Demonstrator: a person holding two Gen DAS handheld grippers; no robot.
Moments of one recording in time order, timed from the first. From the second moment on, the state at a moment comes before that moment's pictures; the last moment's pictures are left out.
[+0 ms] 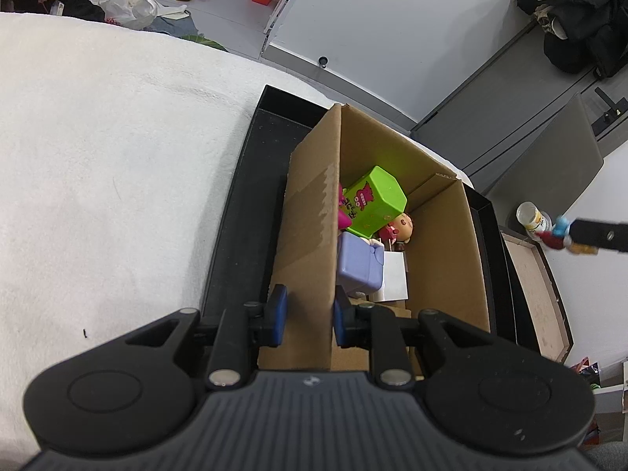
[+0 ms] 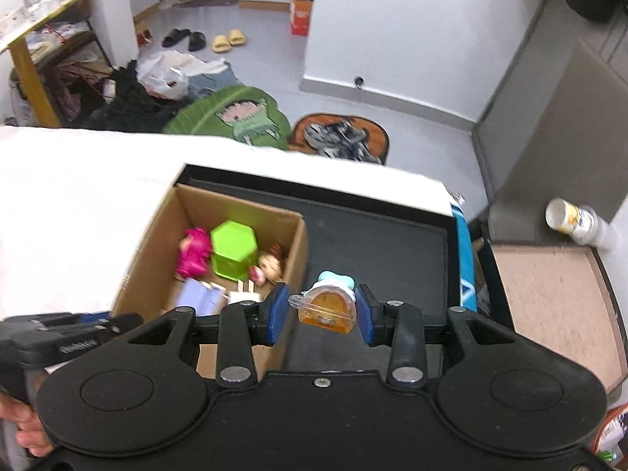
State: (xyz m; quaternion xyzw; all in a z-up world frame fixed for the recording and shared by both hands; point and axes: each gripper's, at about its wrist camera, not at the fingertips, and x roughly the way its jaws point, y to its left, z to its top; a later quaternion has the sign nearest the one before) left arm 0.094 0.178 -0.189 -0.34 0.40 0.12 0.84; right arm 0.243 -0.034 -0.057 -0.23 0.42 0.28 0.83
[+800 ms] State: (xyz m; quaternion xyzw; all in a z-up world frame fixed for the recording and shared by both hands) left arm 0.095 0.176 -0.189 -0.35 0.40 0.12 0.84; right arm 0.218 0.015 -0.097 -0.26 0.43 0.31 0.80
